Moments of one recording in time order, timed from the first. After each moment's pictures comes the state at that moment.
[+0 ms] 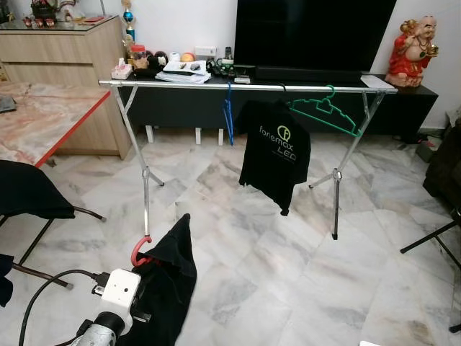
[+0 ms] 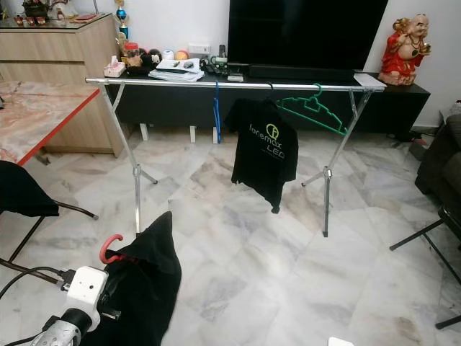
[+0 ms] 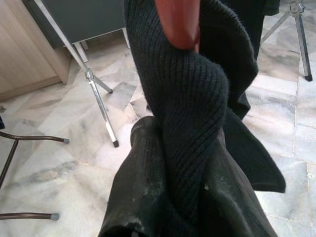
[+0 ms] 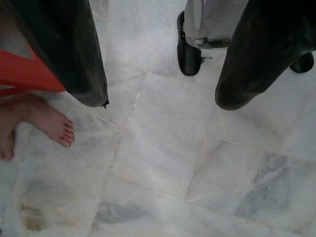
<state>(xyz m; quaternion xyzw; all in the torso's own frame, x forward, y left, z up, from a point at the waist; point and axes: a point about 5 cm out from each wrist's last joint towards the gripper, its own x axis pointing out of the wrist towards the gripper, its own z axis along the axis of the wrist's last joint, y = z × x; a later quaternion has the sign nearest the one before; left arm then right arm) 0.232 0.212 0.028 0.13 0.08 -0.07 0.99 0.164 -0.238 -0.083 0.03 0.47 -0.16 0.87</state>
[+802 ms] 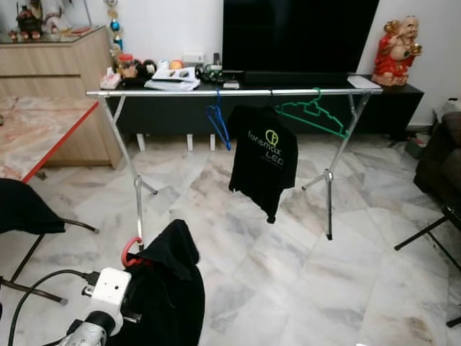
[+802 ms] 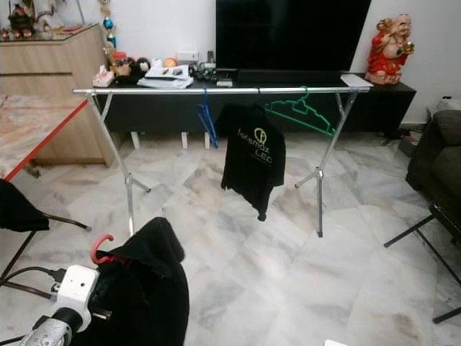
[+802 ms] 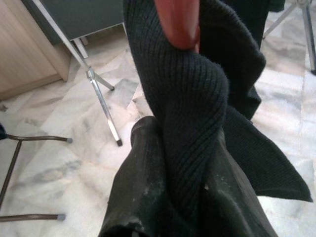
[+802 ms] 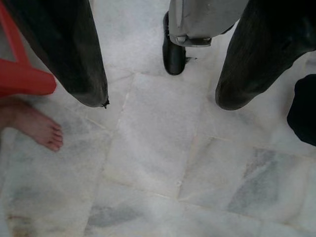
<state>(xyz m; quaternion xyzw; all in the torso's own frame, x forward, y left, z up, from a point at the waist) 0.239 0.227 0.032 0.12 0.10 -0.05 0.99 0.160 -0.232 -0.087 0.04 0.48 -0.14 0.87</state>
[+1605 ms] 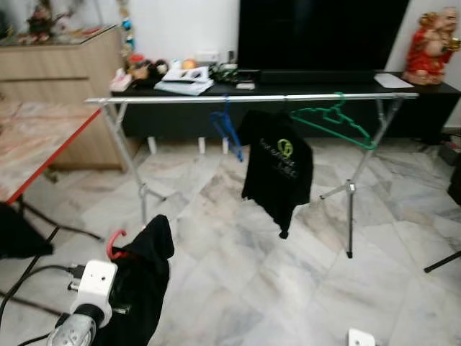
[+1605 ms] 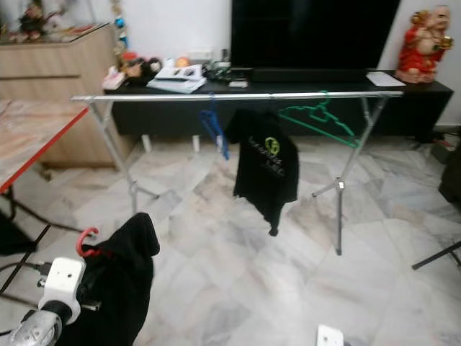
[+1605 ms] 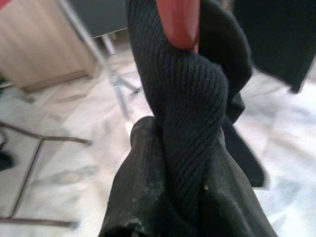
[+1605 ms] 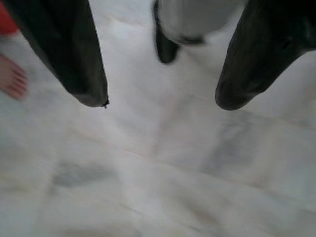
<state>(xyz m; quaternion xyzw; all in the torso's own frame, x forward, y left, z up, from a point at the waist) 0.250 0.230 0.037 0.10 0.10 -0.02 0.99 0.160 -0.236 -0.086 0.05 0.48 -0.15 0.87</state>
